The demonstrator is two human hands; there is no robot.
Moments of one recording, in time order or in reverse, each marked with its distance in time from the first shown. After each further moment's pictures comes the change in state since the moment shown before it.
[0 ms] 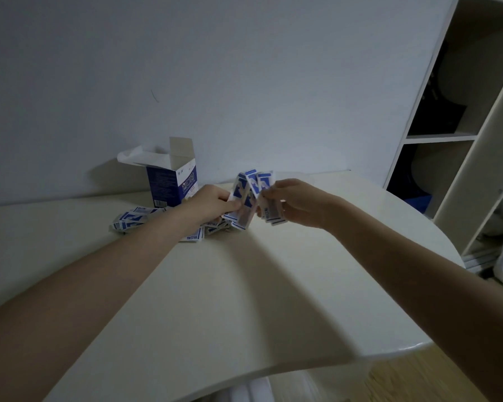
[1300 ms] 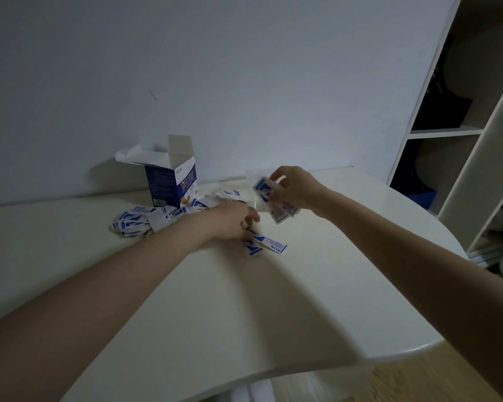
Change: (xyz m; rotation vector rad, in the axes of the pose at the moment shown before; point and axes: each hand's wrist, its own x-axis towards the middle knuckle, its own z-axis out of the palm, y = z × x) left_hand -0.001 0.009 0.026 0.743 -0.277 0.179; right_hand 0.009 -0.010 -0.009 -0.869 0.264 -0.071
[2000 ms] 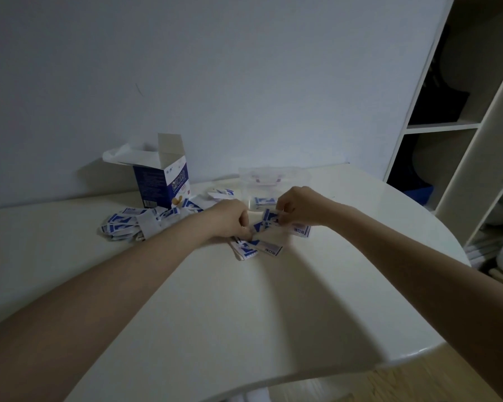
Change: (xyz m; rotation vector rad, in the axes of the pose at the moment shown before) left_hand 0.017 0.002 0.005 -0.101 0.029 -0.076; right_hand 0.000 0.040 0.000 -0.476 -0.140 -0.177
